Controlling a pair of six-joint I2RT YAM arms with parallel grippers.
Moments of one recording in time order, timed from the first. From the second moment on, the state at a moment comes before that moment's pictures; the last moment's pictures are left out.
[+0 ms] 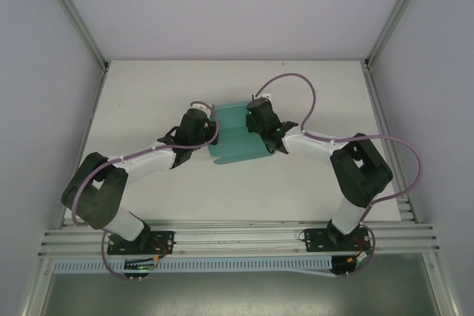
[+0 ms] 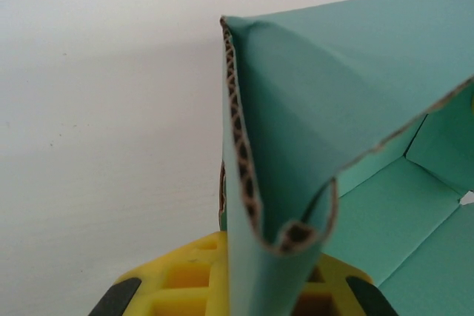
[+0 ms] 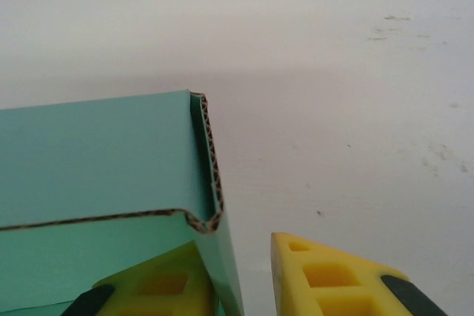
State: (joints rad) left arm -0.59 1.53 0.79 0.15 -0.11 -0.36; right arm 0.70 1.71 1.03 0.00 0.36 0.39
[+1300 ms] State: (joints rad) left arm -0.62 1.50 0.80 0.16 -0.08 -0.37; right arm 0.74 1.79 1.24 -0.35 0.60 0.59
